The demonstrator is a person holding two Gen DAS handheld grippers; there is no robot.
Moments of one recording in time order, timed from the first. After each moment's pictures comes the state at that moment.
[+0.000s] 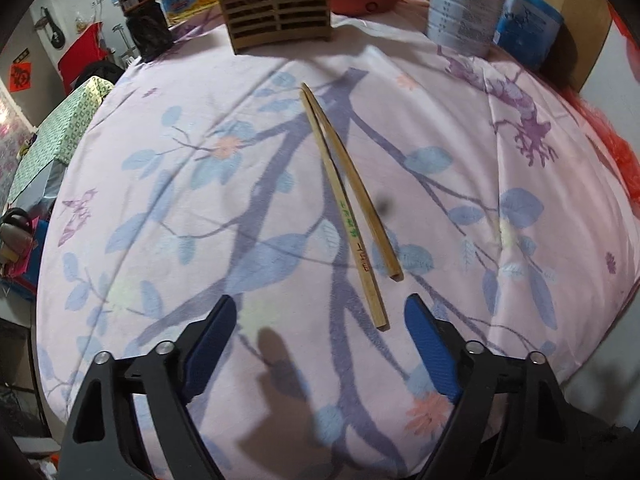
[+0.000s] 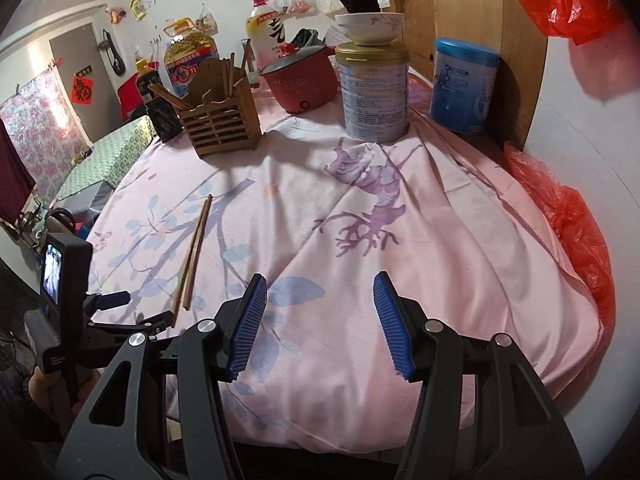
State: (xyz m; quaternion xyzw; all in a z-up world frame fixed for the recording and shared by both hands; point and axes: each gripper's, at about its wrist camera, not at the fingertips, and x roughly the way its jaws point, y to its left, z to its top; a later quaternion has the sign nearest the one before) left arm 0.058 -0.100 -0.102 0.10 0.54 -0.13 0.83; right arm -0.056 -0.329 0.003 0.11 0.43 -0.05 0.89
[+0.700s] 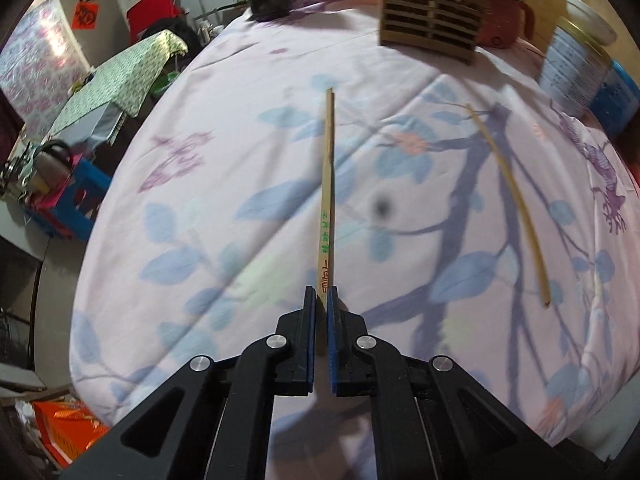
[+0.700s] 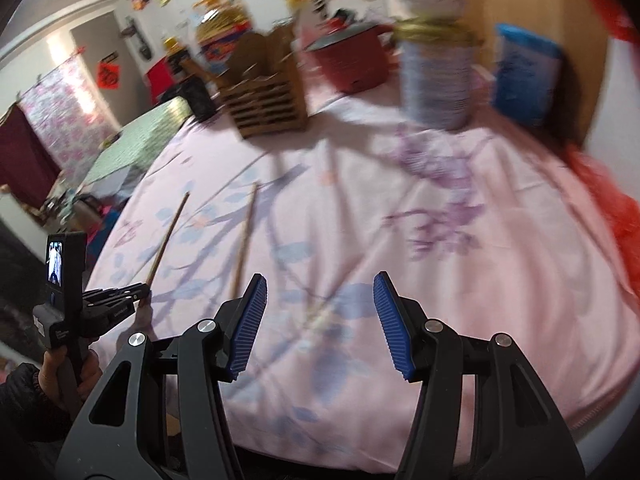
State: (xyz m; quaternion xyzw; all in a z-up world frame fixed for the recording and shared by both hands) left arm 0.086 0.020 -0.102 0.03 0.54 -0.02 0.84; right arm 0.001 -0.266 -0.021 0.12 0.47 0.05 0.87
